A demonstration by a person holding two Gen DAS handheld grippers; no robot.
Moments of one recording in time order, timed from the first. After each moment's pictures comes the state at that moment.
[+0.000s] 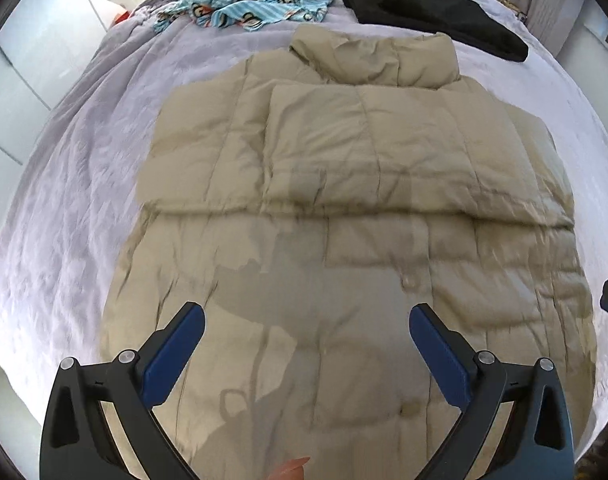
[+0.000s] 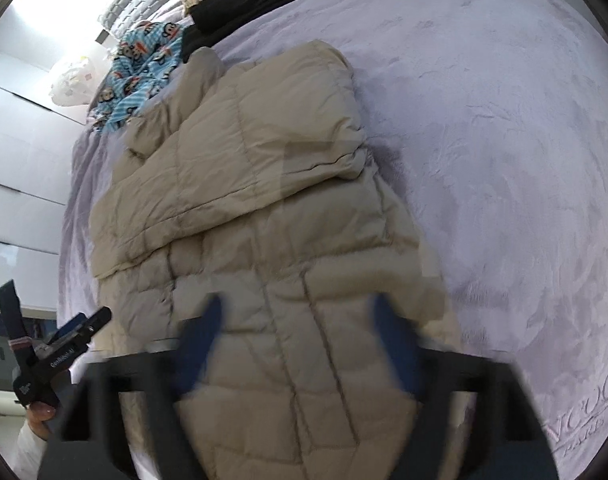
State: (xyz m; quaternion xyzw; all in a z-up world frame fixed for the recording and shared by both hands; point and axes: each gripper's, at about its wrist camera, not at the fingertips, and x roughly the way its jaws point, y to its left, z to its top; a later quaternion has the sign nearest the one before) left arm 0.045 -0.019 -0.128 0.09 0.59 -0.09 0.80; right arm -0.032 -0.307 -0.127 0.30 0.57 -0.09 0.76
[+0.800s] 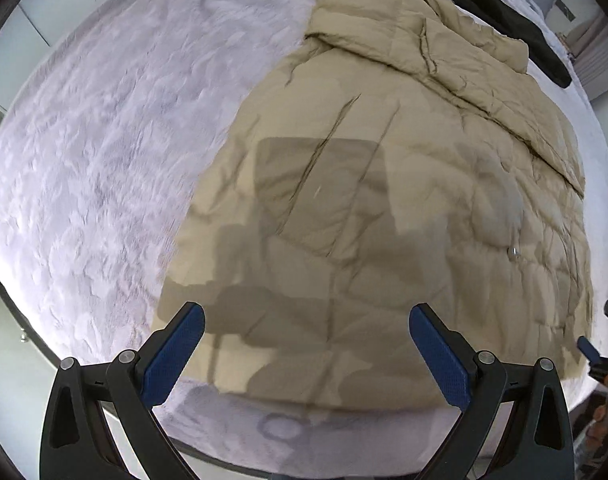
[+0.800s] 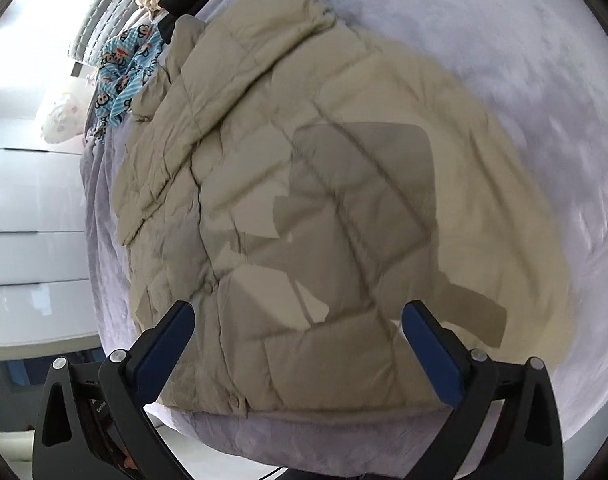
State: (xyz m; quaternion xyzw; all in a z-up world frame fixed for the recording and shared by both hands) left arm -0.055 0.164 -0.147 -0.03 0.66 -0.05 0.75; right arm -0.131 -0.222 -0.139 0.42 0.57 -0.12 0.70
